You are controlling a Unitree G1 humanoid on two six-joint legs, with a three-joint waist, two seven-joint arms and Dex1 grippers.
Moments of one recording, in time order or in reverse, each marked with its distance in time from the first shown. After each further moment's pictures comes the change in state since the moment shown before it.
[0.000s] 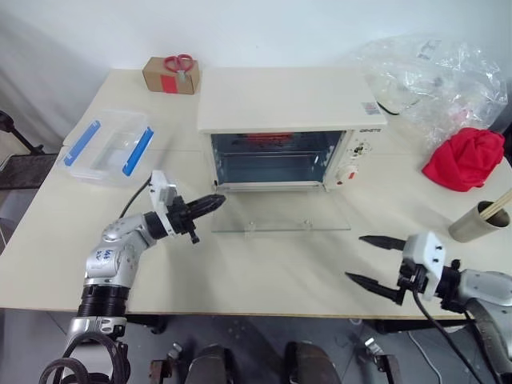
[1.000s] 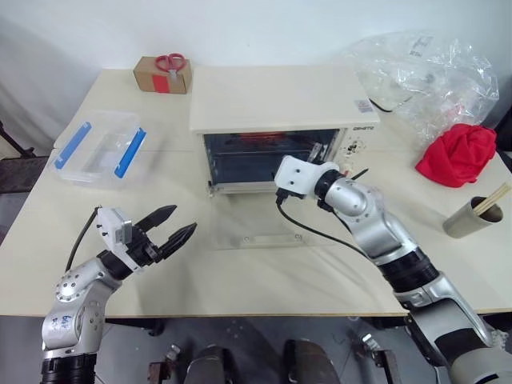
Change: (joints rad) left arm 0.419 -0.049 0.272 -0.409 -0.107 -0.095 0.230; right arm -0.867 0.343 0.714 0.441 -0.854 -0.049 -0.668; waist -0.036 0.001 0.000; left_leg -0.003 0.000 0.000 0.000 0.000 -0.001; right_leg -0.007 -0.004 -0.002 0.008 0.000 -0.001
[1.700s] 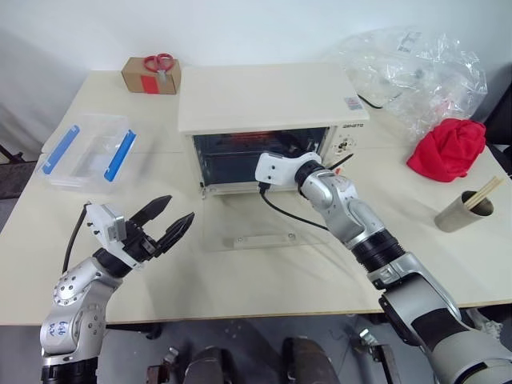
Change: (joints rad) left arm 0.012 0.019 -0.011 -0.075 -0.015 -0.005 0.035; right arm -0.130 0.096 0.027 0.221 -0.195 -0.110 -0.176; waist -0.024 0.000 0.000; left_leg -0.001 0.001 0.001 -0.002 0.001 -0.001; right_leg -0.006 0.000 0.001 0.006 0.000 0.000
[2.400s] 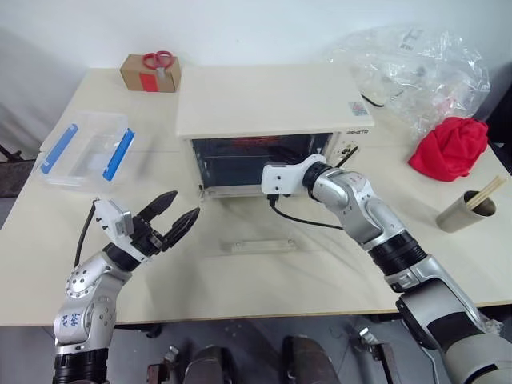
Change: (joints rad) left arm -0.083 -0.030 -0.045 0.089 0.011 -0.044 -0.002; right arm 0.049 -0.111 -0.009 -0.188 0.014 -0.074 0.240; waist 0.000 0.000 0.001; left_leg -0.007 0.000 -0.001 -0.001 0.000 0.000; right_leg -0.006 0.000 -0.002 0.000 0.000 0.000
